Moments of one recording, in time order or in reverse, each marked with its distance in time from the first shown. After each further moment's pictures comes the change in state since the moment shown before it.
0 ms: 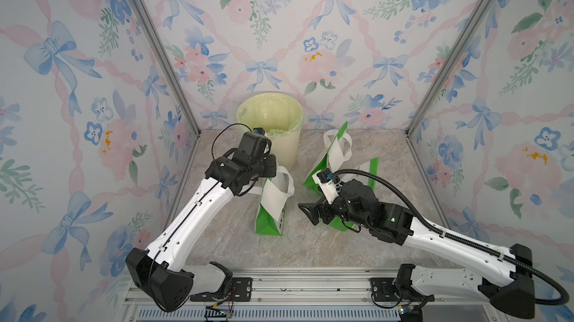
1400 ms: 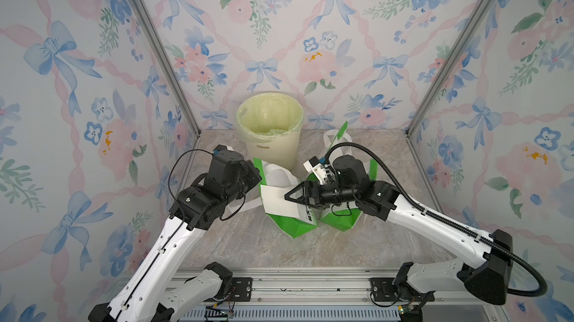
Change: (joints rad) left arm 0.000 -0.323 -0.143 0.010 -0.006 -0.621; right arm -0.157 0.204 0.206 -0.014 -0.674 0.711
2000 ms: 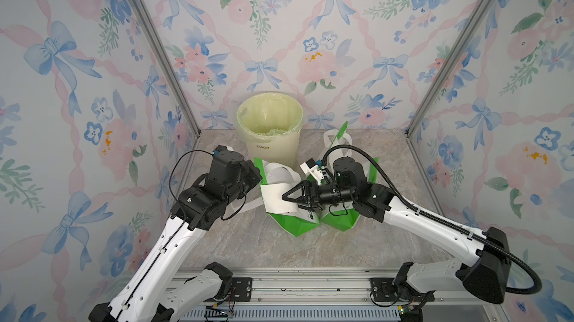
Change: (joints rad) left arm 0.000 -0.001 -0.019 0.022 0.000 -0.017; right arm -0.011 0.003 -0.073 0.185 -0.107 0.135
